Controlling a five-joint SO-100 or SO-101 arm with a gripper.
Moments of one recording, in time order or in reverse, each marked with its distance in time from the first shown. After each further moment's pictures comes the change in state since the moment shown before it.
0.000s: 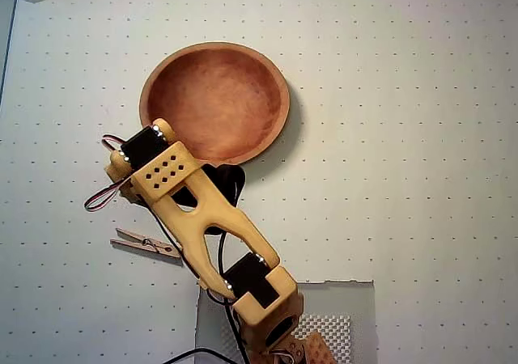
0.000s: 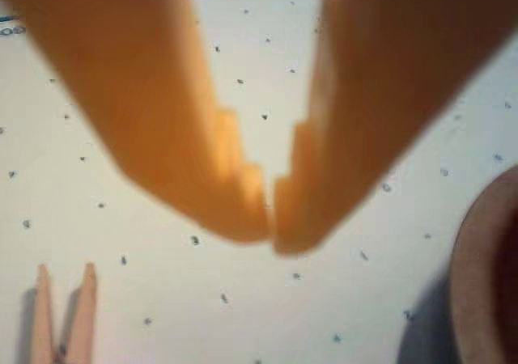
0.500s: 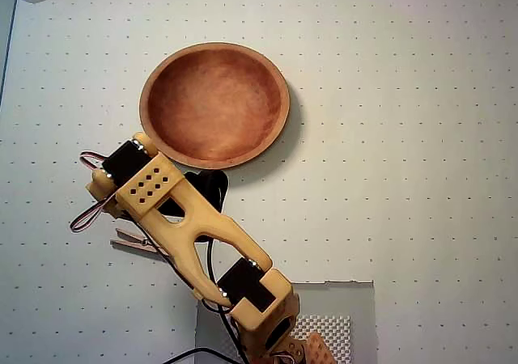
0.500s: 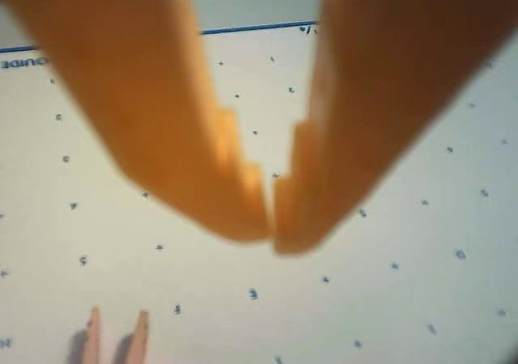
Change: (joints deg) arm -6.9 -2.7 0.0 -0.7 1.4
